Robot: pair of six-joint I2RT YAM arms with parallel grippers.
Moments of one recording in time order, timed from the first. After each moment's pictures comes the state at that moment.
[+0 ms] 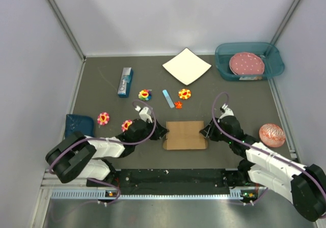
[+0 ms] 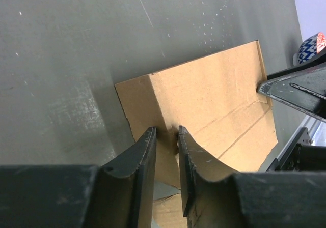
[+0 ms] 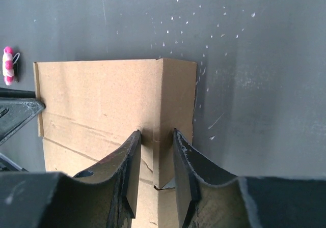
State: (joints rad) left arm -0.78 1.34 0.27 0.66 0.06 -0.80; right arm 0.55 0.90 0.26 0.00 -0.06 0.76
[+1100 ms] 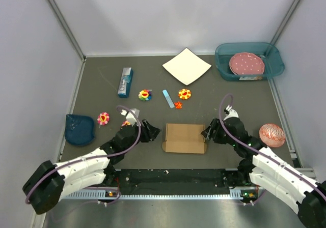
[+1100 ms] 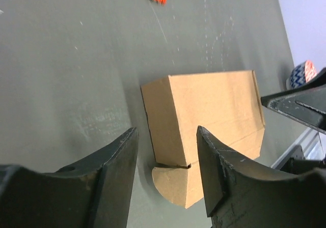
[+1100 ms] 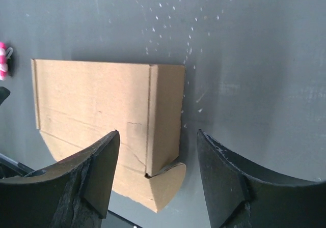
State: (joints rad) left arm -0.78 0.94 0.18 0.41 -0.07 -0.82; right arm 0.57 0.71 0.29 -0.25 -0.01 0.77
